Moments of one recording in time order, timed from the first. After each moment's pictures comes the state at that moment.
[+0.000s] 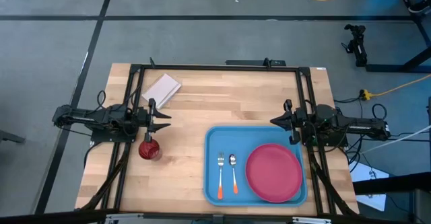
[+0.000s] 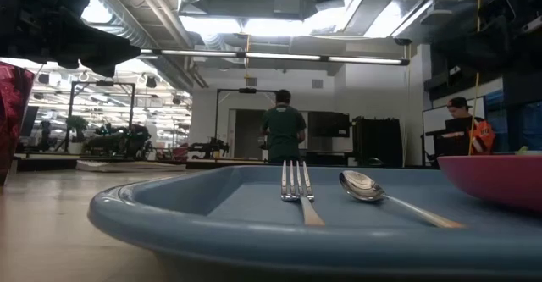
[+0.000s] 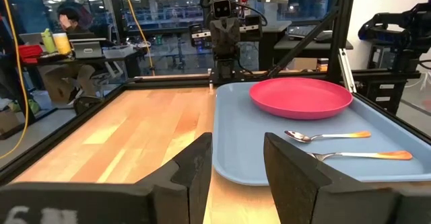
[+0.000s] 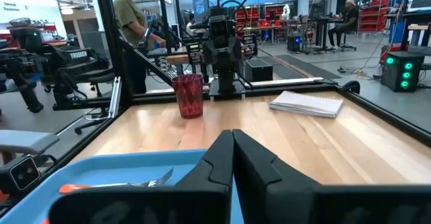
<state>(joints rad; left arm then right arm) -0.08 0.01 0.01 0.03 -0.11 0.03 -0.05 0.00 0.01 0.03 -0.10 0.10</state>
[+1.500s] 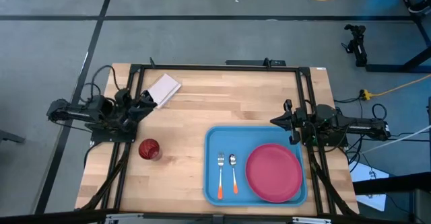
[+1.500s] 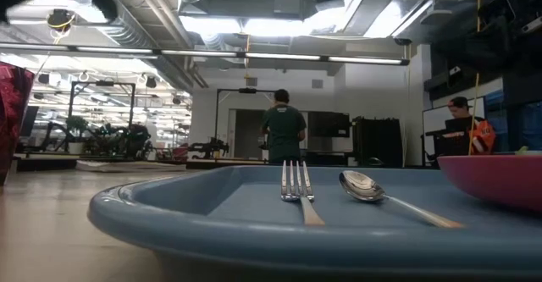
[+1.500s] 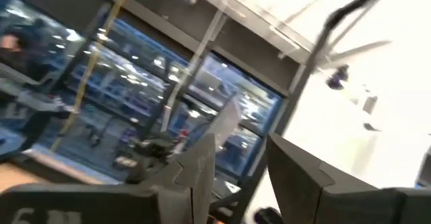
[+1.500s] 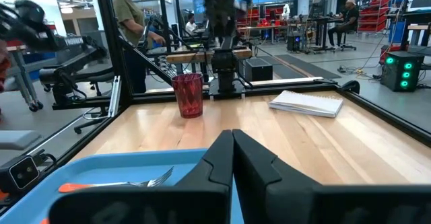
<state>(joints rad) -0.11 0.16 0.14 0.57 -0.11 -0.52 -0.05 0.00 0.01 0.03 -0.10 0.10</state>
